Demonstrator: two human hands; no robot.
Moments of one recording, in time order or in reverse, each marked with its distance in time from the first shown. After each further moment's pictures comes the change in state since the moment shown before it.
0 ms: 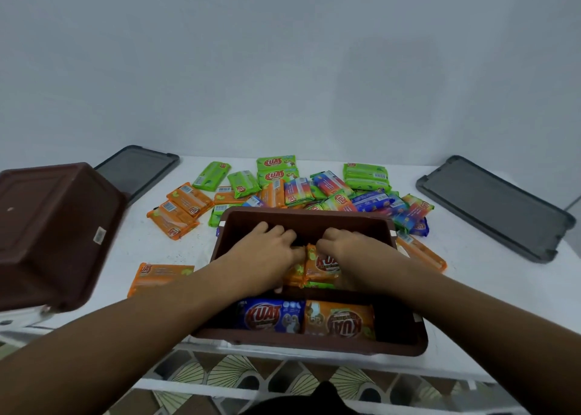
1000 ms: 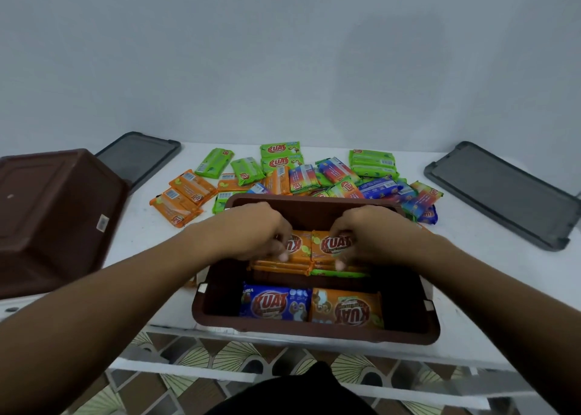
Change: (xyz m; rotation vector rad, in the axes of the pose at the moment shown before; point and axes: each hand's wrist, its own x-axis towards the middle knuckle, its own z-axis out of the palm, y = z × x) left_hand -0.011 -0.036 -0.025 -0.472 -0.162 -0.094; right_hand 0.000 0.012 -0.019 0.125 -0.025 0.109
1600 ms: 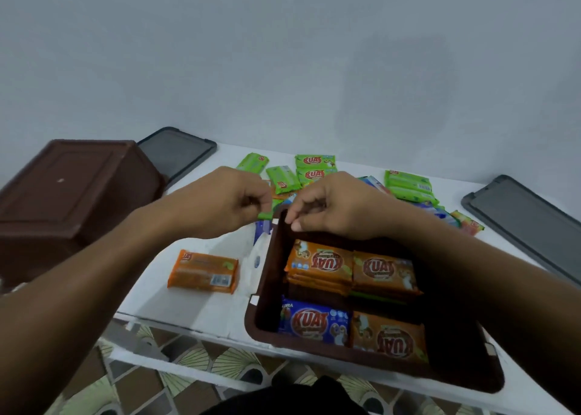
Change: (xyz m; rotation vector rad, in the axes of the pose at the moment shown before) left_hand -0.078 -0.098 -0.021 -0.250 0.562 0.123; right_hand 0.065 -0.096 -0.060 0.447 0.130 -0.377
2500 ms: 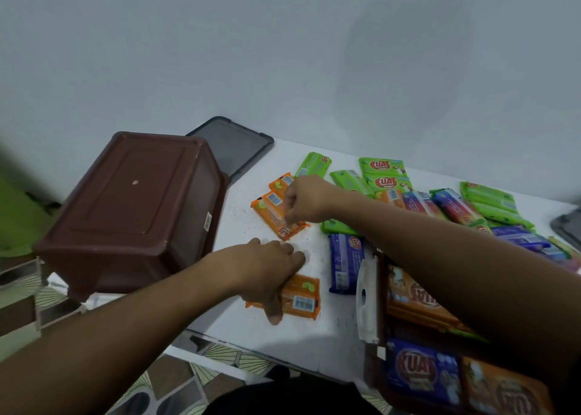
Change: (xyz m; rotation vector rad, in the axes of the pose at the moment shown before) left_hand -0.052 -0.102 0.044 0.304 -0.675 -0.094; right_hand 0.216 -0.013 0.105 -0.314 -0.161 0.252
